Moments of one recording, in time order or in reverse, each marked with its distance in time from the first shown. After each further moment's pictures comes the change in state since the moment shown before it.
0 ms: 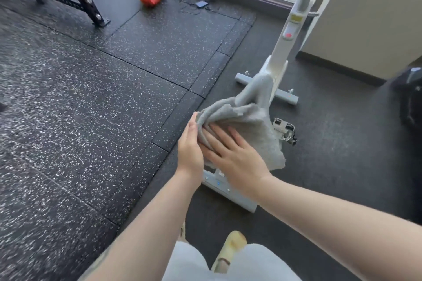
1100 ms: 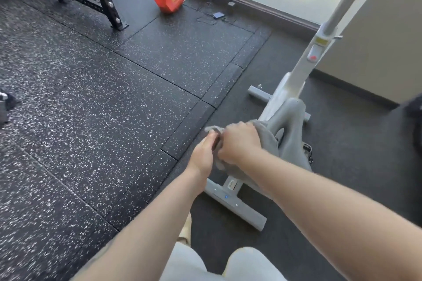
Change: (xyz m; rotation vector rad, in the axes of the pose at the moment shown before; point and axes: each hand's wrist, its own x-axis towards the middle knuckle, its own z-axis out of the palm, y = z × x) left_hand 0.056 0.019 -0.040 0.138 -0.162 -0.249; right_hand 0.137 0.002 -0.027 0.219 -0.538 0.449
